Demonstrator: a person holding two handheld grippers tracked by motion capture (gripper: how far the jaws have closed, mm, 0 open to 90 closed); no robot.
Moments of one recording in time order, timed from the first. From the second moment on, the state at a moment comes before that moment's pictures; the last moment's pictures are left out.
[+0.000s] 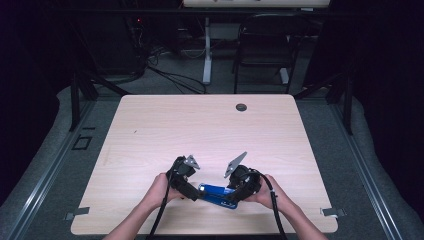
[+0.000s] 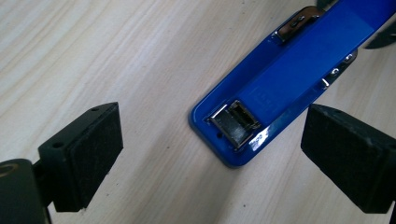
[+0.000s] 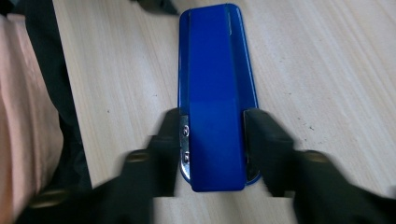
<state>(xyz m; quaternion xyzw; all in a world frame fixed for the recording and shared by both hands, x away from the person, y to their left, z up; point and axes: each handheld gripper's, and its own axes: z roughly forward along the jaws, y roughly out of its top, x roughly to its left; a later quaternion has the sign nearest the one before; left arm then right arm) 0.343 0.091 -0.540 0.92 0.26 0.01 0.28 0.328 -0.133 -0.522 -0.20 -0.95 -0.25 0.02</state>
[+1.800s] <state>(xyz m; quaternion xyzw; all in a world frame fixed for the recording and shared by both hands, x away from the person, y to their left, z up) 0.327 0.069 -0.550 0.93 0.22 0.03 0.29 0.325 -0.139 -0.519 -0.22 -0.96 -0.19 -0.06</state>
